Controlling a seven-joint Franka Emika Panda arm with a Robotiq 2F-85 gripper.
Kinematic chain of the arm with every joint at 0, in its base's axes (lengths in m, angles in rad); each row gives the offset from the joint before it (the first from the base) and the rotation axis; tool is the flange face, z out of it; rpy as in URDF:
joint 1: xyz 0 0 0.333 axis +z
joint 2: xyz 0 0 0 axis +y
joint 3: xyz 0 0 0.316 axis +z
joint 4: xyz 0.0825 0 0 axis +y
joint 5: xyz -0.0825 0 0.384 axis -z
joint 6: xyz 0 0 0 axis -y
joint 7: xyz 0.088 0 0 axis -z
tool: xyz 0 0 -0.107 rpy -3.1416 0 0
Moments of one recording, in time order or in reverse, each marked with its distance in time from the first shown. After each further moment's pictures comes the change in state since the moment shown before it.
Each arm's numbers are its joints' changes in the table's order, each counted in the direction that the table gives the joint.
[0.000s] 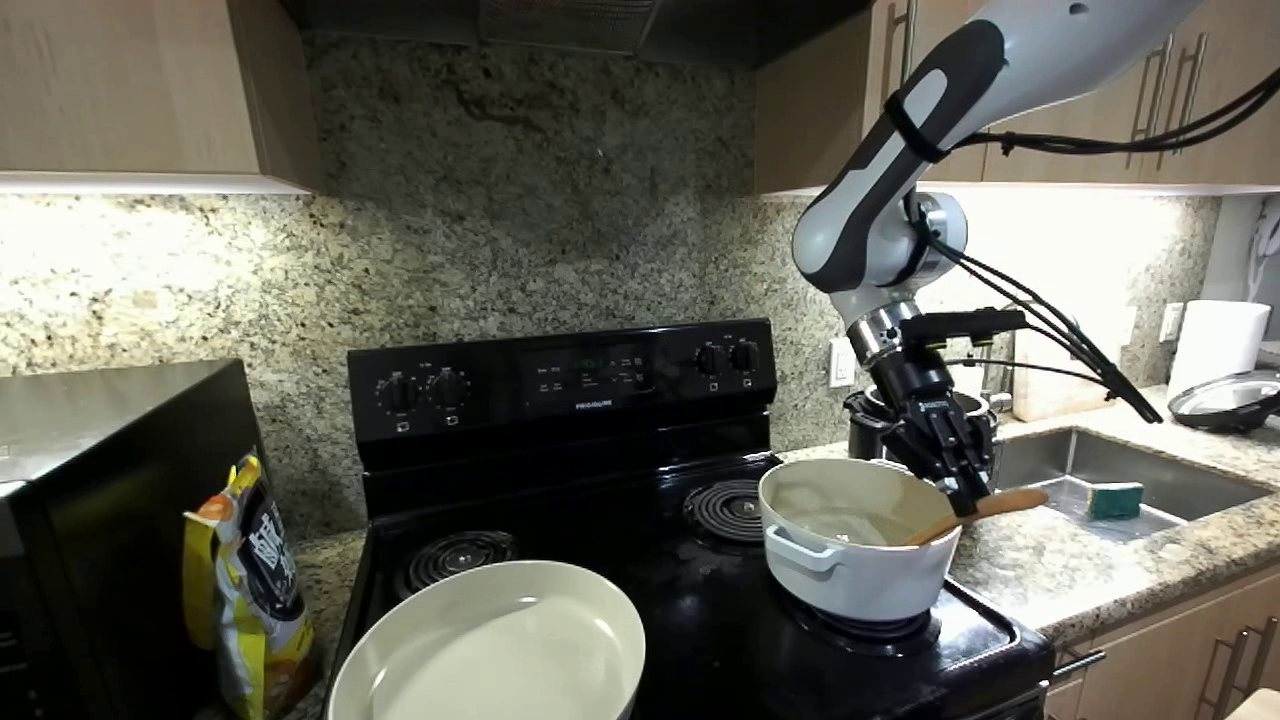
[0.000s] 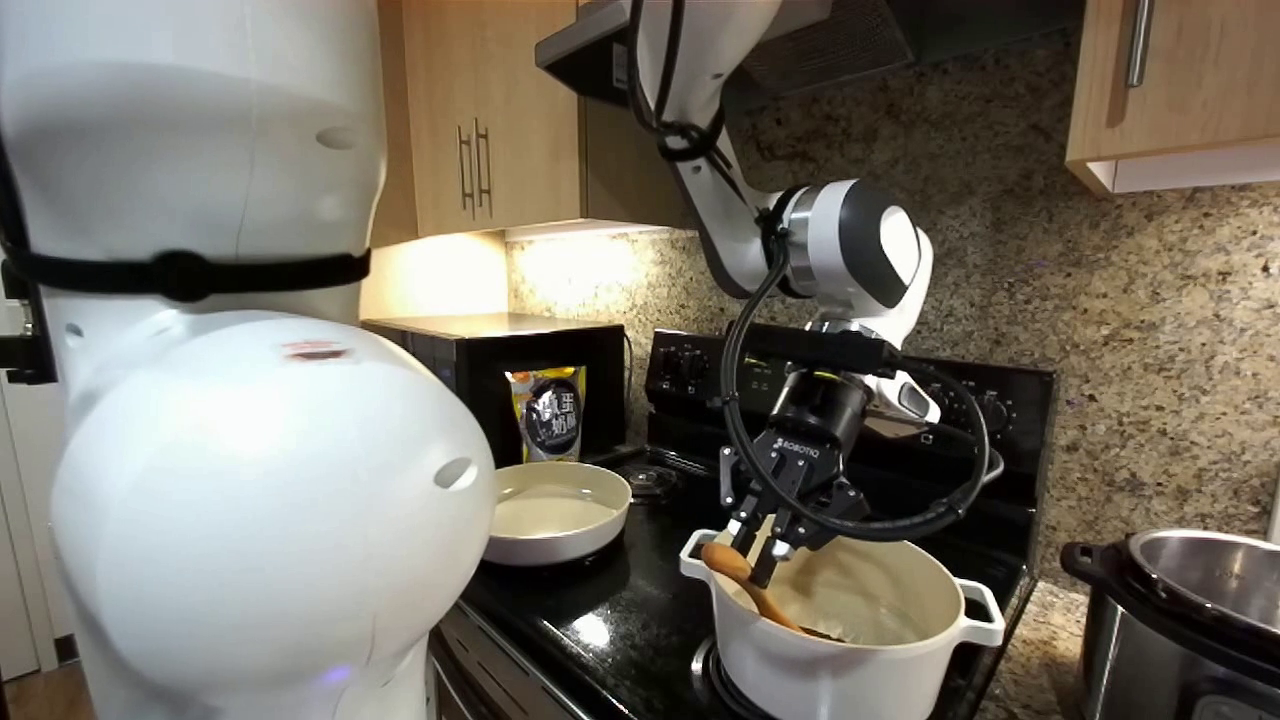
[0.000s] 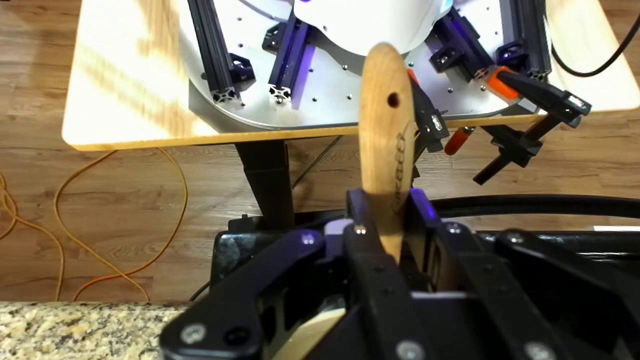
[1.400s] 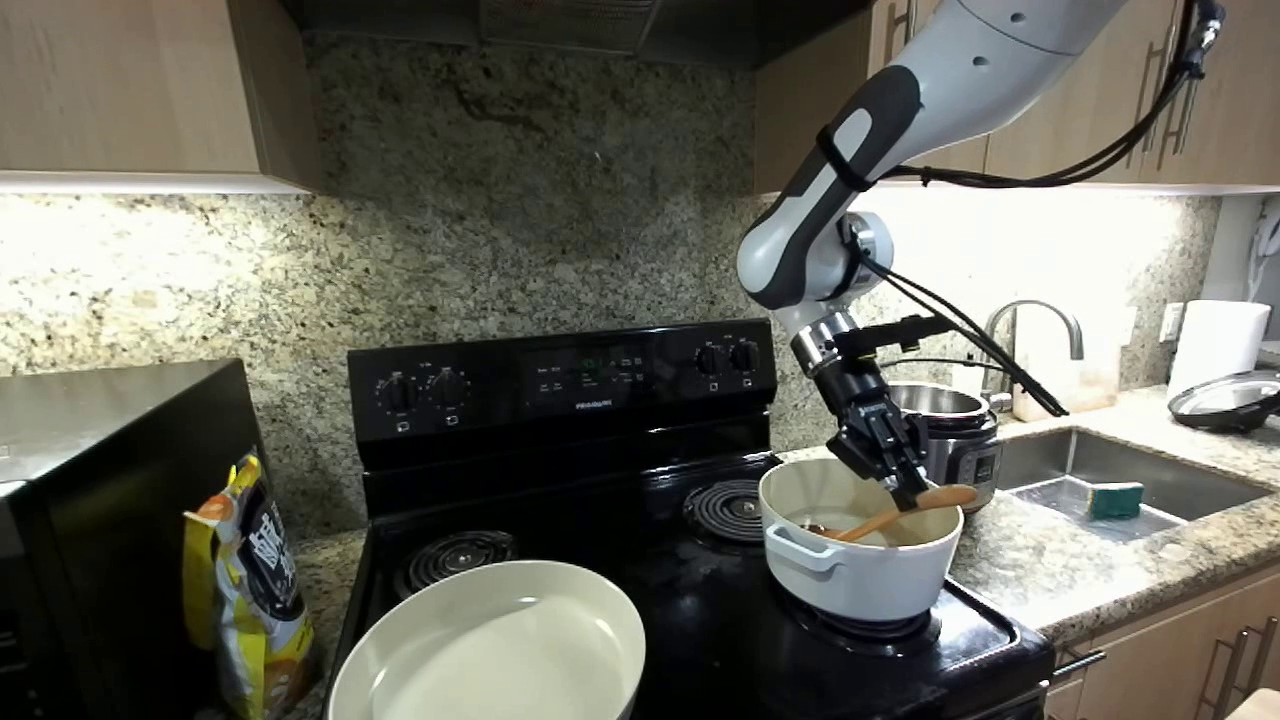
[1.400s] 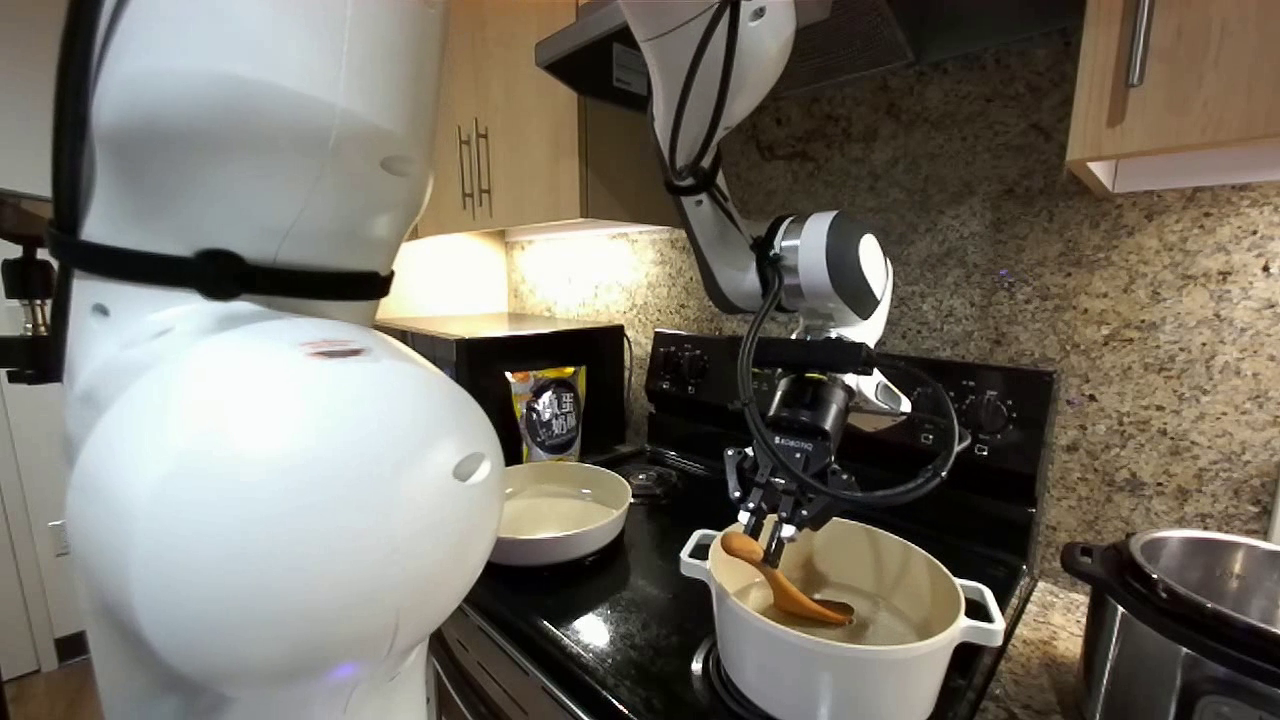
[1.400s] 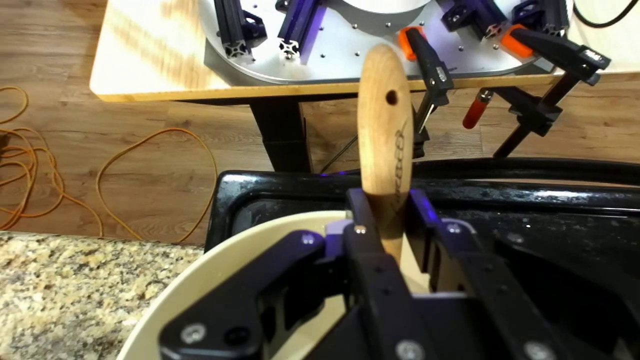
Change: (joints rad) arm 0.046 0.164 0.058 -0.170 0.030 -0.015 0.071
